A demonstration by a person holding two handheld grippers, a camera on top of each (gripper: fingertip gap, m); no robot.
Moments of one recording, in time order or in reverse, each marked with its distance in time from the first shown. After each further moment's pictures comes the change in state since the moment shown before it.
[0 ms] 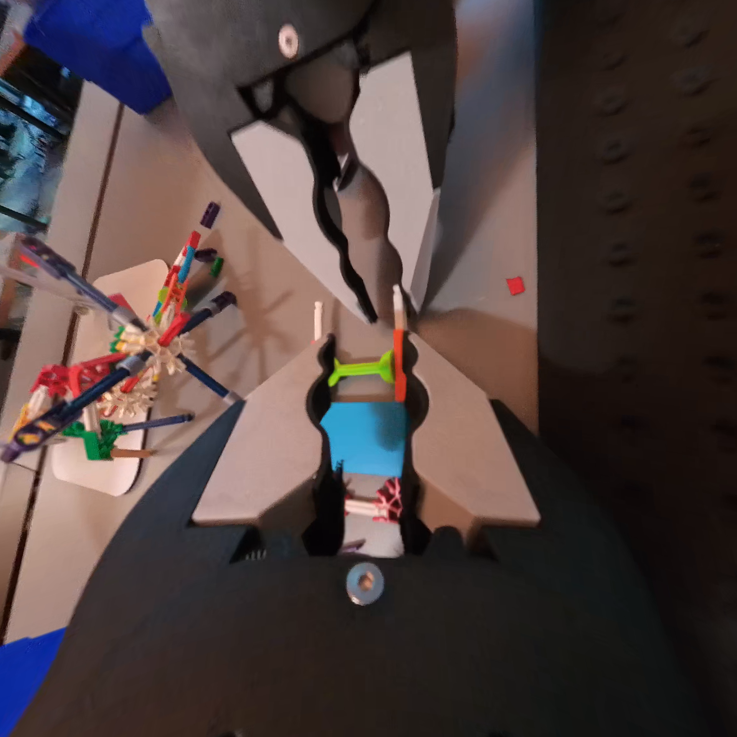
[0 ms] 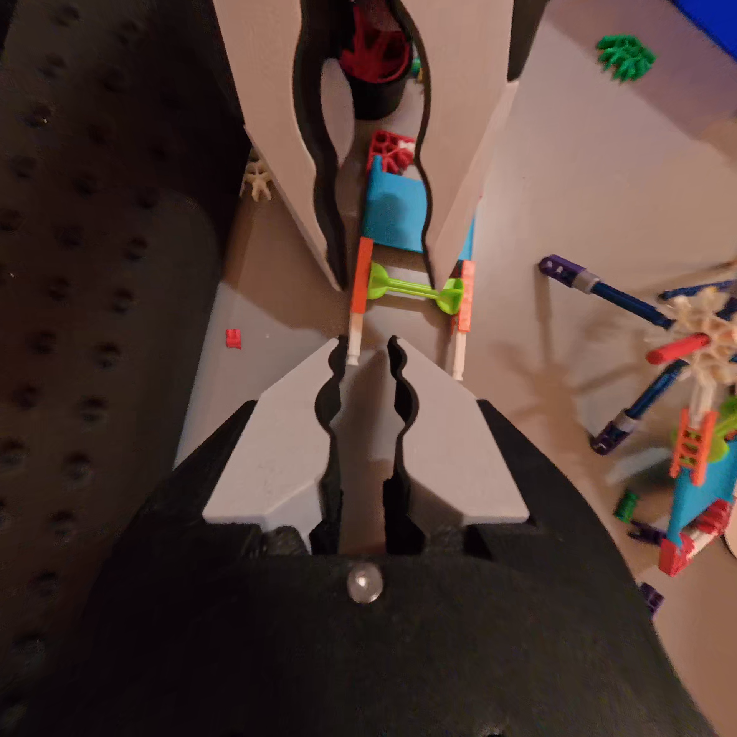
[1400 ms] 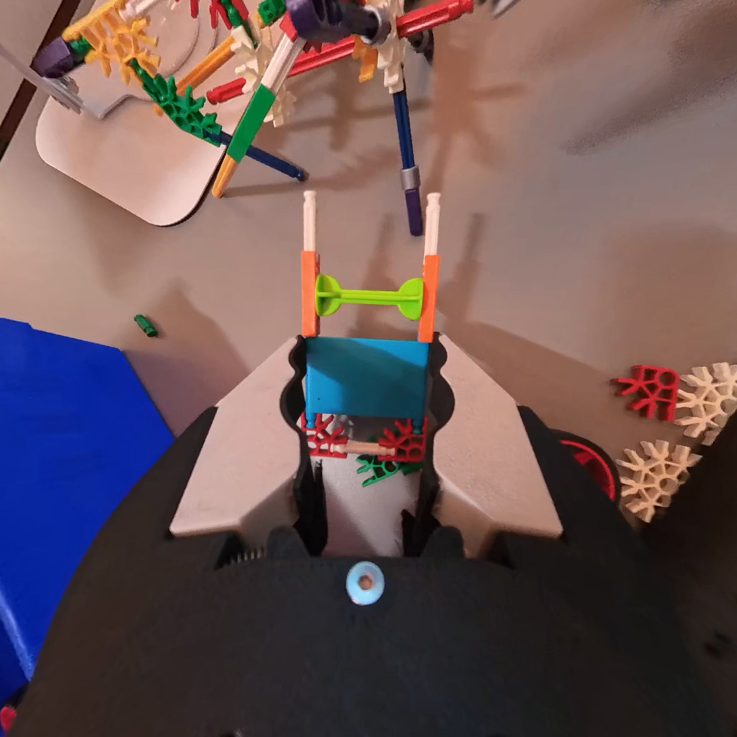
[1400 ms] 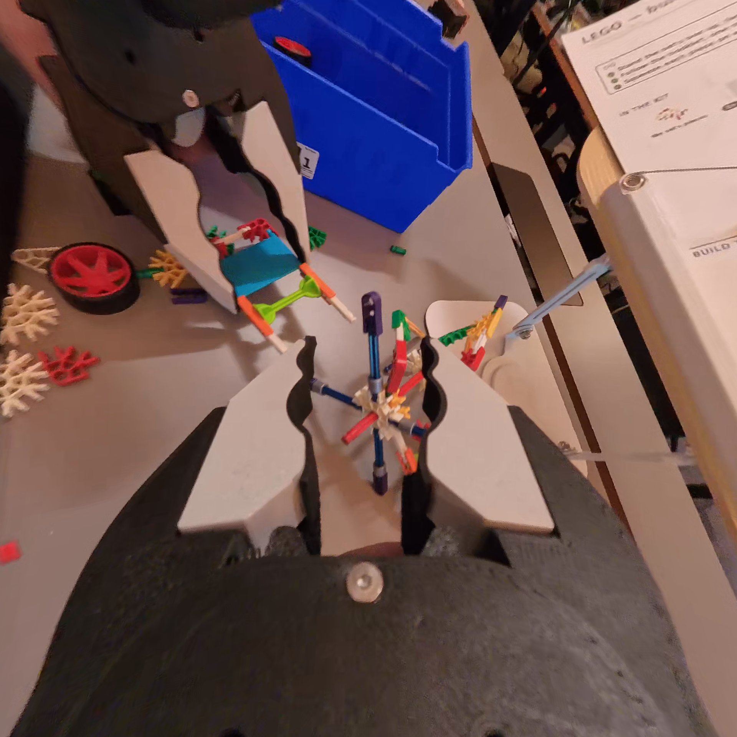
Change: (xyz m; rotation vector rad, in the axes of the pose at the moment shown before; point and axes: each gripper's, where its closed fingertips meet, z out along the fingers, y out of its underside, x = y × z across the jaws) left arm -0.073 0.108 -0.043 -0.289 -0.108 -0.513; right arm 0.127 -0.073 -0.054 0.199 0.467 0.102
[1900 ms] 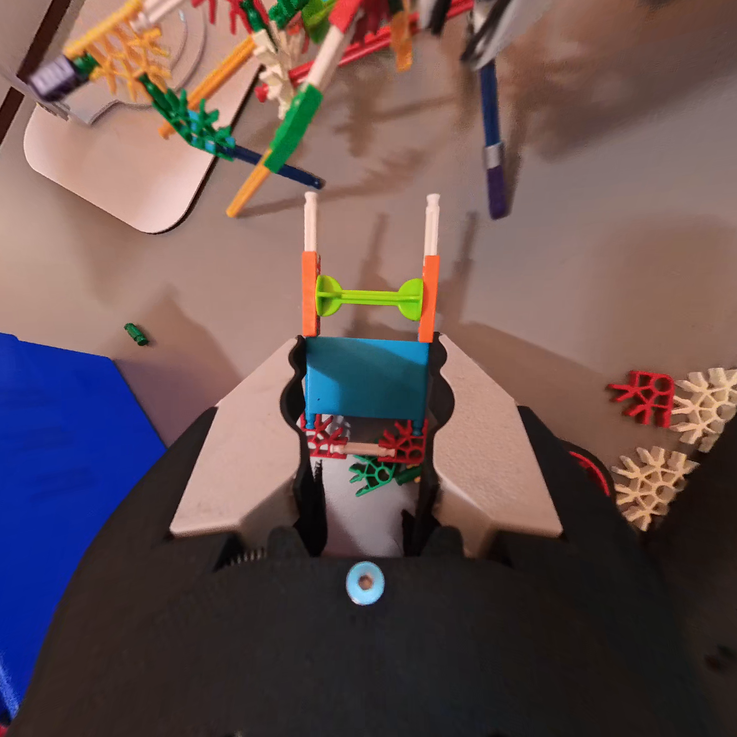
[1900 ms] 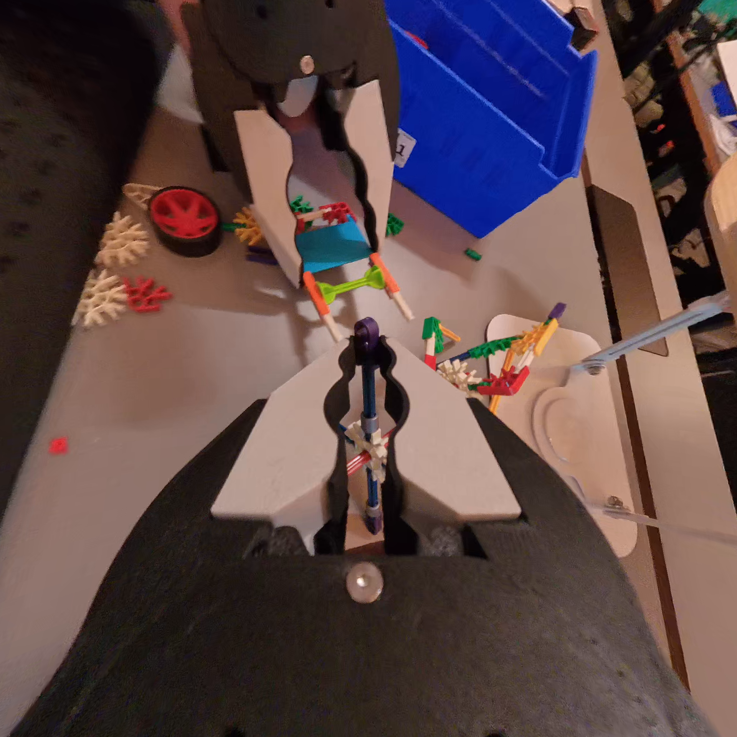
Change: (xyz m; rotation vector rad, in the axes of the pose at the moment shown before) left arm 0.005 -0.003 0.004 0.001 0.008 0.010; right arm -0.030 0.014 0.000 0.021 -0.226 -0.118
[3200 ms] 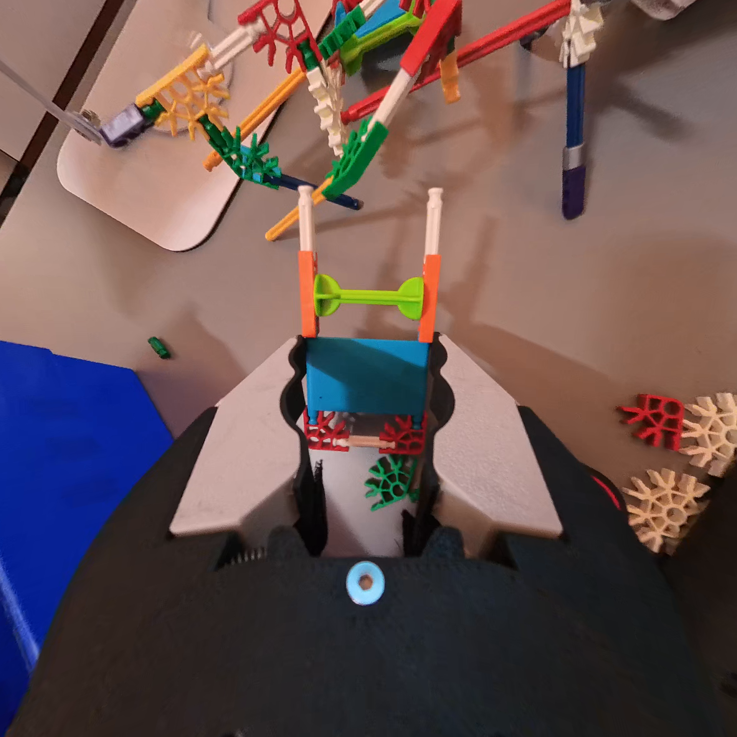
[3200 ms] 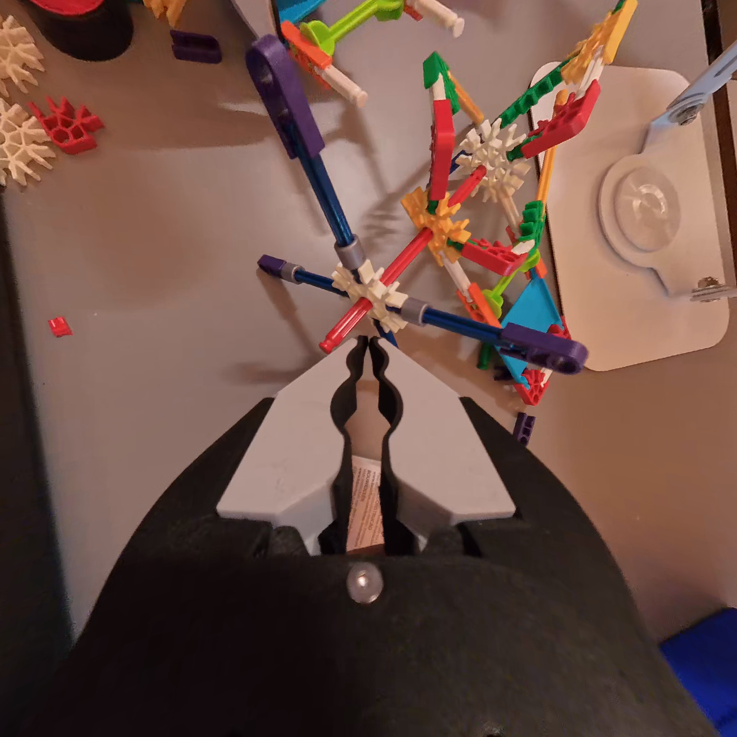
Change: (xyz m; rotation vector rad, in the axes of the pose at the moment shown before) left arm -0.009 -0.012 -0.001 0.025 -0.018 -0.007; right arm -0.022 0.096 -0.035 -0.319 0.038 0.238
